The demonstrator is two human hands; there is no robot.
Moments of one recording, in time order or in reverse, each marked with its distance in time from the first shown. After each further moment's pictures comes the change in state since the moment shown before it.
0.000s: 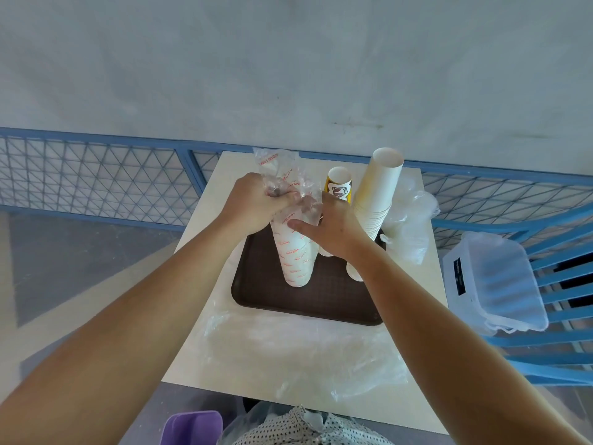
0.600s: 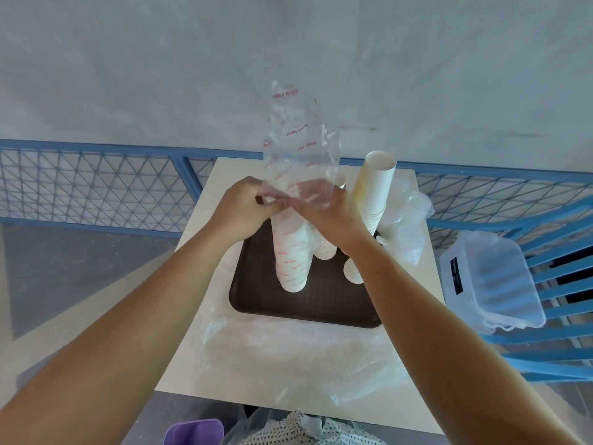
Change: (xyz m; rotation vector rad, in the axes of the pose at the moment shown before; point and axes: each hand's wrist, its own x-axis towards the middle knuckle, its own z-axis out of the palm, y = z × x) left_hand 0.003 -0.009 -0.006 0.041 -0.026 0.079; right_hand 0.012 -0.006 -0.011 0.341 0.128 0.108
